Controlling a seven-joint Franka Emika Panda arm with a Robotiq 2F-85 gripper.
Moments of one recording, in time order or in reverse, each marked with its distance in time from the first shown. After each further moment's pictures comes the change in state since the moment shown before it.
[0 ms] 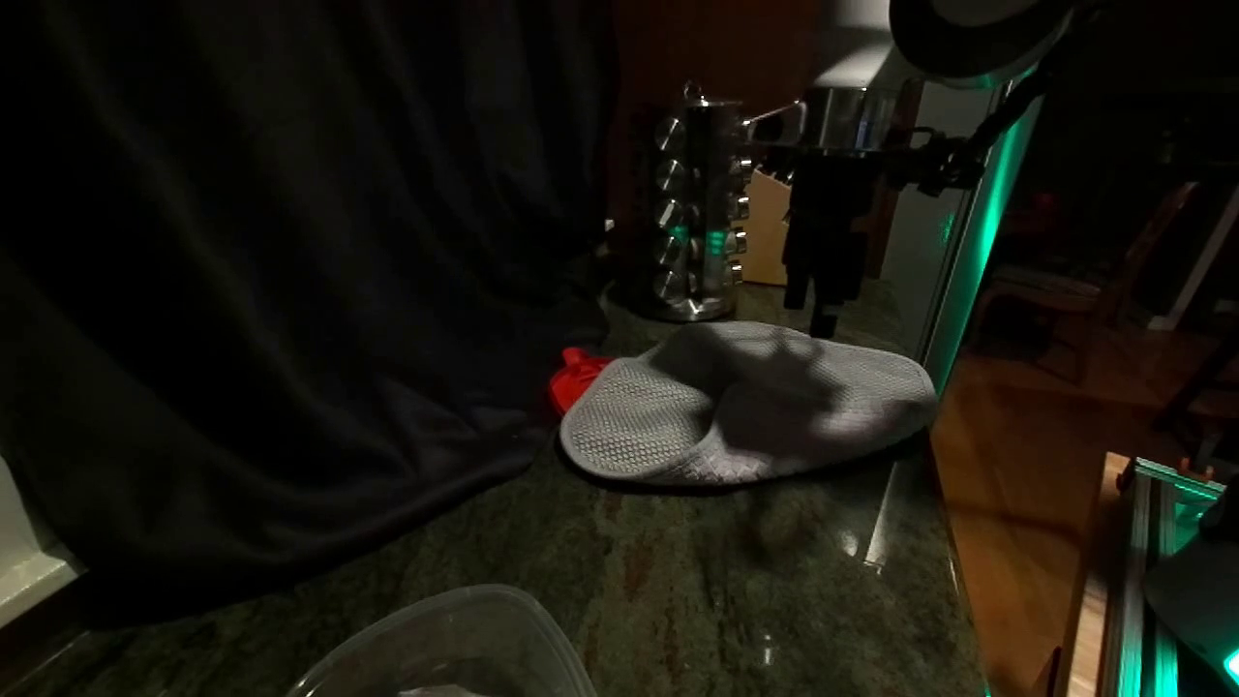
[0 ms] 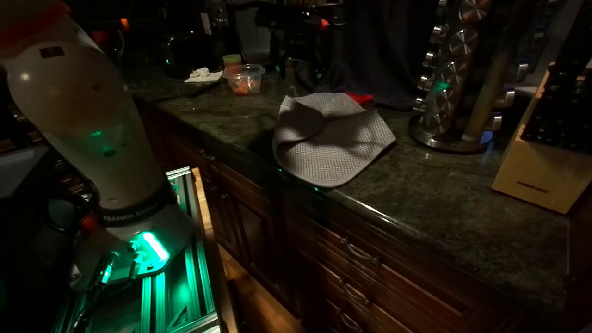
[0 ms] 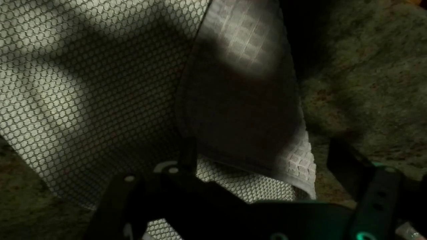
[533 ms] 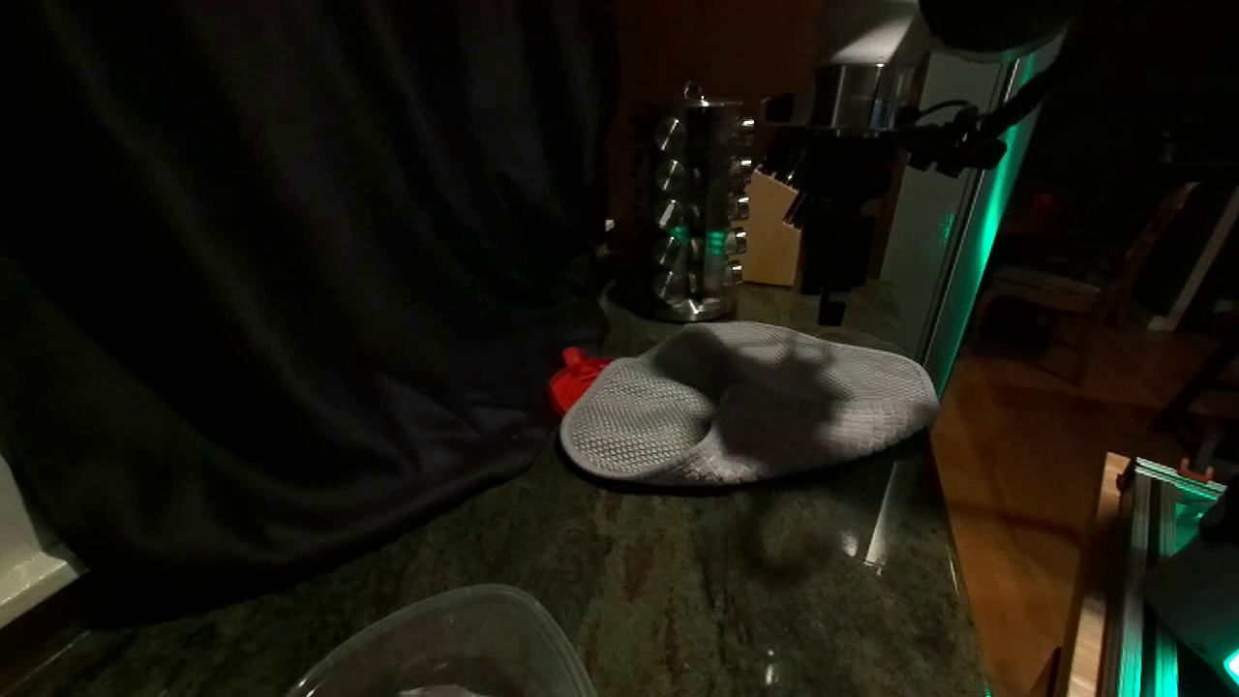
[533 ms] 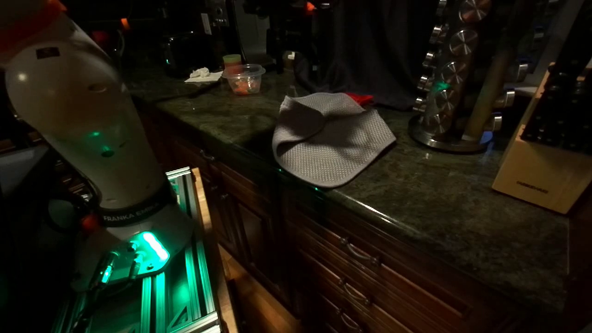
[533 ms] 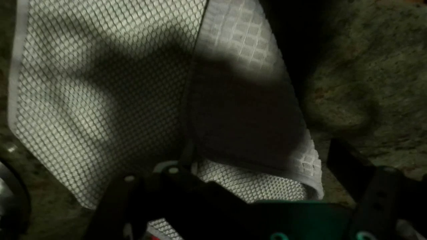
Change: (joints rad) arm -0.029 -0.055 0.047 0.001 -0.043 -0.052 0.154
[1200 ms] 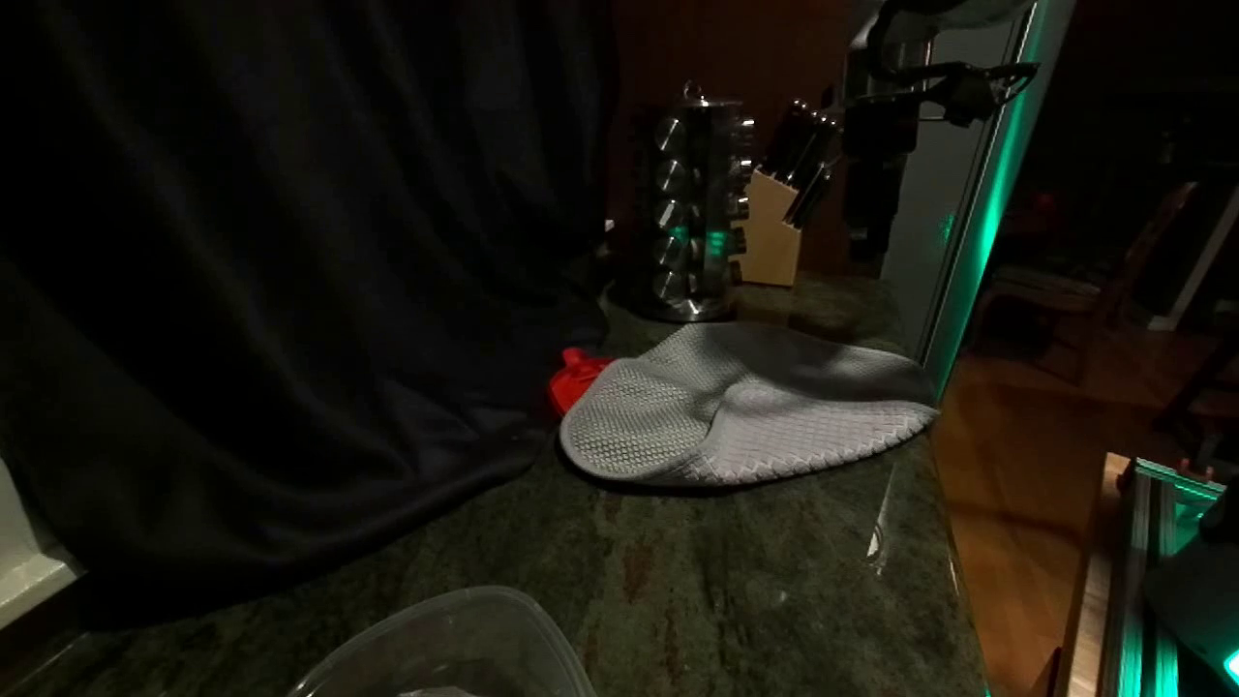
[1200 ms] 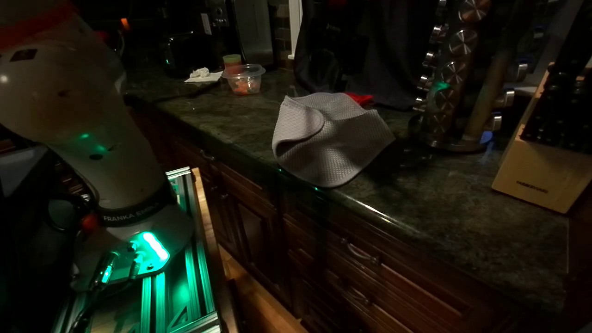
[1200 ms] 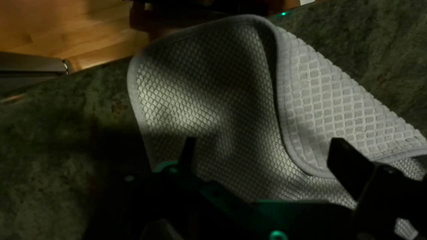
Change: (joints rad) arm -0.202 0.085 -0.150 0.167 -0.035 -0.268 0.199
